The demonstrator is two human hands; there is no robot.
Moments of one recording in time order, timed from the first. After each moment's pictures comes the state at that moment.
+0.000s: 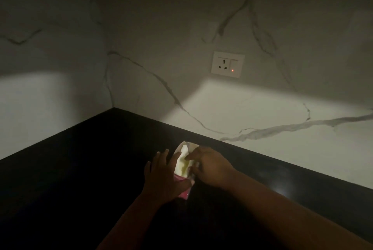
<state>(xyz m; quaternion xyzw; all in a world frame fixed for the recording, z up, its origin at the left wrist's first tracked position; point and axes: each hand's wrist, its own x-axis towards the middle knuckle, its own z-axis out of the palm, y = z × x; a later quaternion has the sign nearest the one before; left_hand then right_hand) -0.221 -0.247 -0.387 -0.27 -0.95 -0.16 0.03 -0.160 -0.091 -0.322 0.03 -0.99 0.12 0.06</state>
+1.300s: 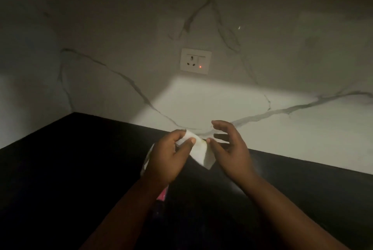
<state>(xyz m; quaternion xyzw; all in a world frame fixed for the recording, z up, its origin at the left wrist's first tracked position) -0.184 -0.200 -0.305 -0.33 -0.72 -0.61 -0.02 -0.084 -0.065 -0.286 -0.14 -0.82 0.42 0.36</state>
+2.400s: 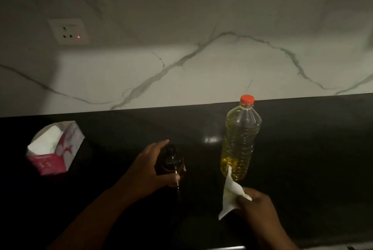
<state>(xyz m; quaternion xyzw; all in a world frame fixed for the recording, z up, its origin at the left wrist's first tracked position) 0.055 -0.090 -0.357 -0.49 -0.80 -0.29 -0.19 0.308 0.013 -0.403 -0.51 -0.59 0.58 0.24</state>
